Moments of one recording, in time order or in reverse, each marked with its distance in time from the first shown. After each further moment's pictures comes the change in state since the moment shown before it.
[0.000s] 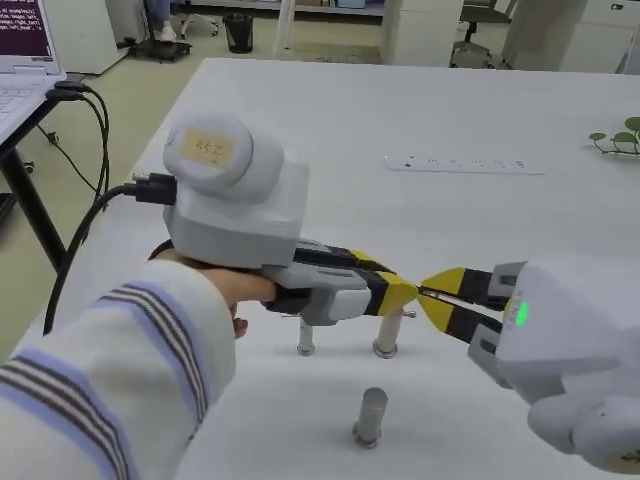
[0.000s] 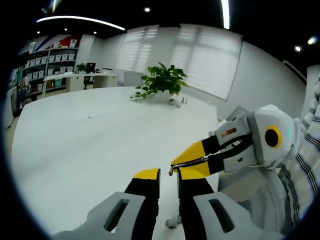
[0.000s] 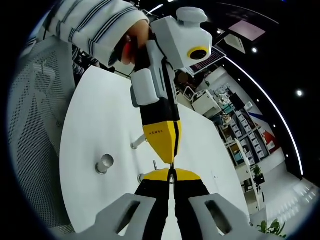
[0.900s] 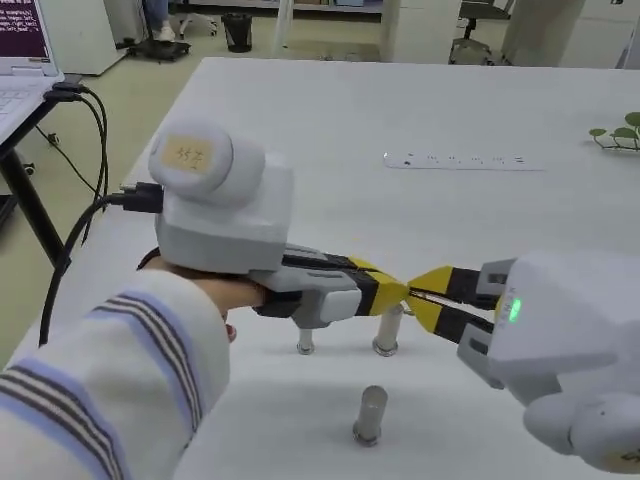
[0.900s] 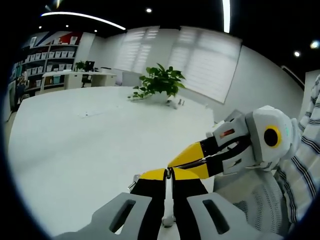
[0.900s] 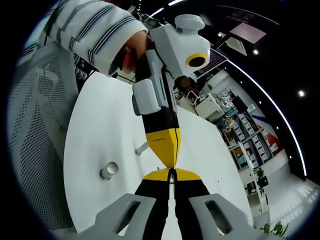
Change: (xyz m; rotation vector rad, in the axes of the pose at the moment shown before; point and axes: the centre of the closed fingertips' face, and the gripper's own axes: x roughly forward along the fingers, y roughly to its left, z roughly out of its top) left arm -0.003 -0.005 -0.003 -0.030 -0.016 -0.032; right arm 0.000 0.005 0.010 0.007 -0.033 0.025
